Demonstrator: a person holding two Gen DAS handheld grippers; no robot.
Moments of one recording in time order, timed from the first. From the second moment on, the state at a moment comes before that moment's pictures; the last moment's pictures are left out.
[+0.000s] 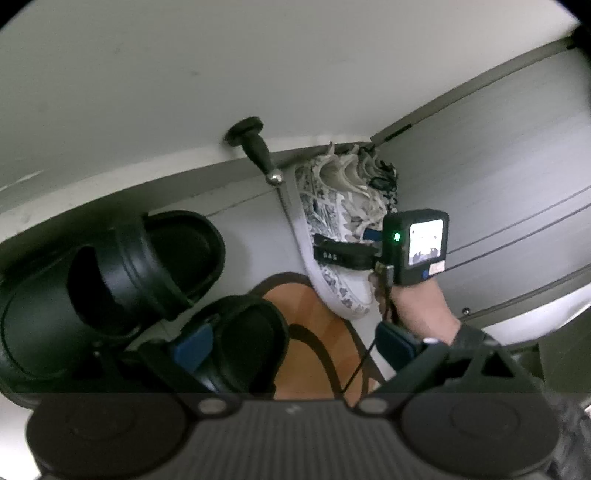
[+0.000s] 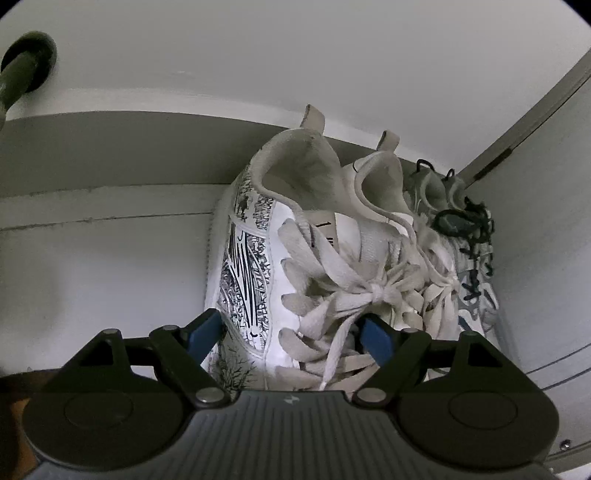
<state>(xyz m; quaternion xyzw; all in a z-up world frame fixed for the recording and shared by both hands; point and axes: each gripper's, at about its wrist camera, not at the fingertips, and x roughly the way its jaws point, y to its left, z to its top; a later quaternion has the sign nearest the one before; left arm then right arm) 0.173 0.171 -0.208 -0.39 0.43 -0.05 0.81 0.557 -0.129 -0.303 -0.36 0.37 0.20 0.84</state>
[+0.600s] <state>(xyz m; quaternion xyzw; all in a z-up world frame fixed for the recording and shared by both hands) 0.181 0.168 -0.214 -0.39 0.45 -0.06 0.80 0.554 -0.118 -0.303 -0.36 0.37 0.16 0.84</state>
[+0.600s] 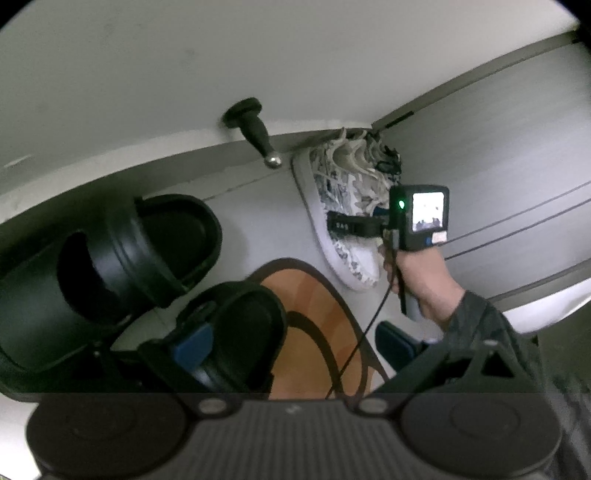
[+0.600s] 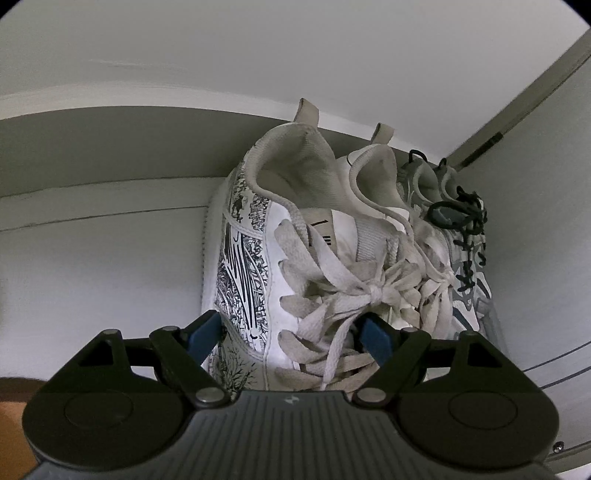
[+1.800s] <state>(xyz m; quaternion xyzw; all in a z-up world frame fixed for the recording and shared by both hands) 0.172 0.142 -0.190 -0.32 0.43 -0.10 0.84 0.362 -0.064 -0.254 -0.39 0.38 0.13 0.83</state>
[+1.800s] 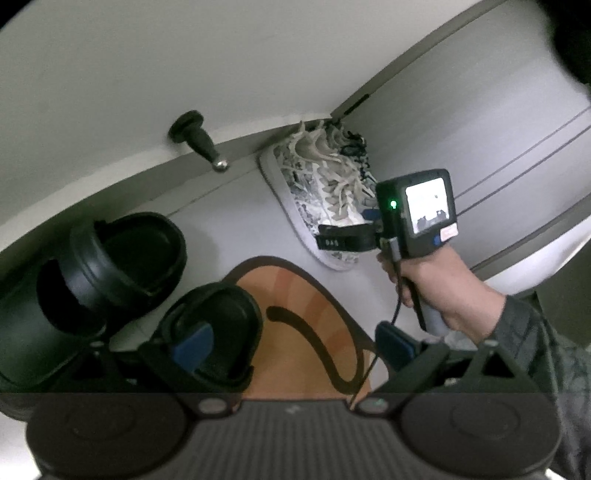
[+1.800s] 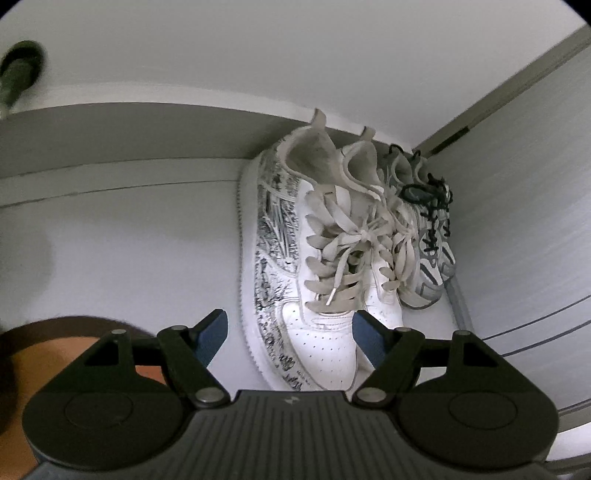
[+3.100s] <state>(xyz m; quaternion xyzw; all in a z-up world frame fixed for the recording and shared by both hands) 0.155 0.134 -0.151 -0.31 0.38 -0.17 0.85 0.251 -0.156 -0.107 -0.29 0.47 0.08 0.83</state>
